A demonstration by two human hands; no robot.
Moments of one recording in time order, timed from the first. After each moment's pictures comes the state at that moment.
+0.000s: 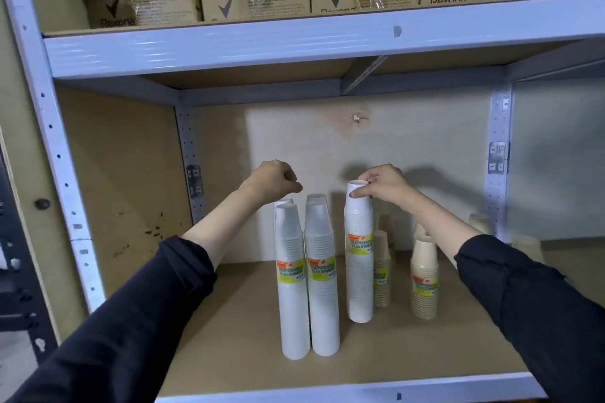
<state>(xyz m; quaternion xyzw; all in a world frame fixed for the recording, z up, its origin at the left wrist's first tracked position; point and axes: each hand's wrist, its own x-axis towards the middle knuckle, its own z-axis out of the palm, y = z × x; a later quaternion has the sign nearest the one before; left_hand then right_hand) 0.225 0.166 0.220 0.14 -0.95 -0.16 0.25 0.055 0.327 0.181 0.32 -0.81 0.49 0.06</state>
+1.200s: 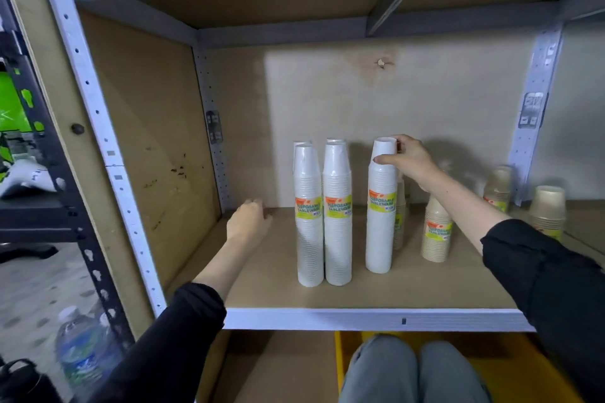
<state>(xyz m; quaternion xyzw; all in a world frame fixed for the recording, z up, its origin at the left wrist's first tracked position) 0.270 0.121 0.050 0.33 -0.91 -0.12 0.23 0.081 0.334 0.126 0.27 -0.78 0.56 0.05</state>
